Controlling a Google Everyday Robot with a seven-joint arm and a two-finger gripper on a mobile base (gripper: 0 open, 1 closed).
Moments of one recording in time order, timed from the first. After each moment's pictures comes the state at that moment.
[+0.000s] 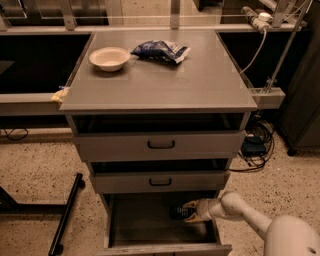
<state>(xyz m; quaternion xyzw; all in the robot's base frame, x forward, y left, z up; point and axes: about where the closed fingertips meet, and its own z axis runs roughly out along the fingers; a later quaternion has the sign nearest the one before) 0.607 -0.157 0.205 -0.68 0.62 0.14 0.37</state>
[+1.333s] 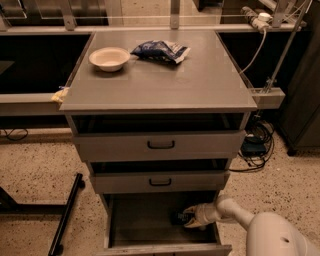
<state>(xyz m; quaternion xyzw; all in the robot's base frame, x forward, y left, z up) 0.605 -0.165 0.142 -0.67 0.65 0.14 0.32</state>
